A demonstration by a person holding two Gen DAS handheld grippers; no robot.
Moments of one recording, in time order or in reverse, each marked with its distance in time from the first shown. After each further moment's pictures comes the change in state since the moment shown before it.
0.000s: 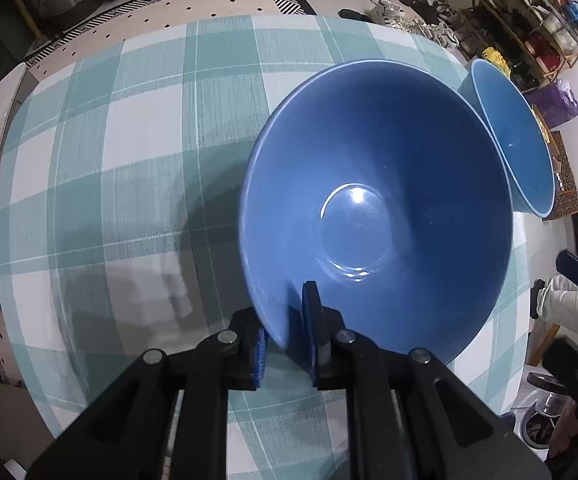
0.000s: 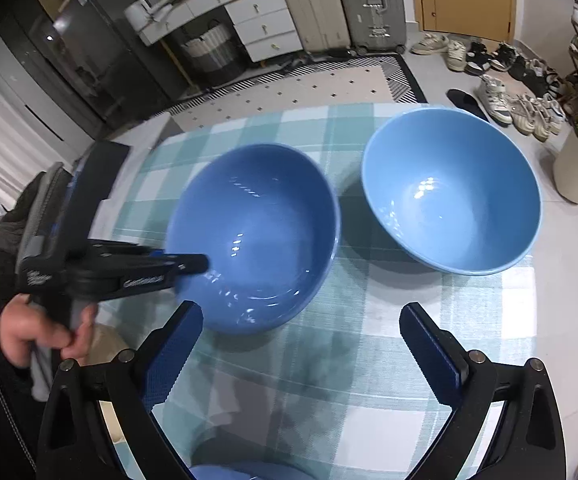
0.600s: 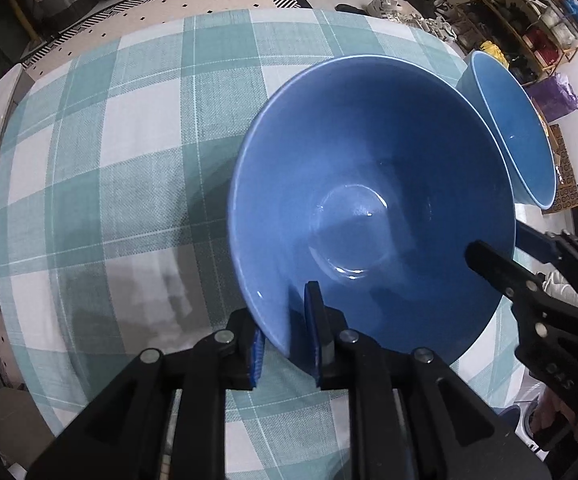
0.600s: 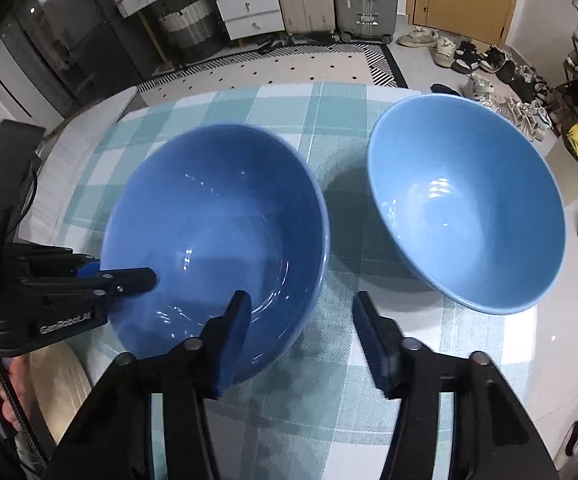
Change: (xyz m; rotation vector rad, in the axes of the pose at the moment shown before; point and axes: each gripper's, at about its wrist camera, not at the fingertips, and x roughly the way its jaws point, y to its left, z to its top) left arm 0.002 0.002 -0.002 0.014 0.013 -0.002; right arm 0.062 0.009 0.019 -0.042 0.065 -0.124
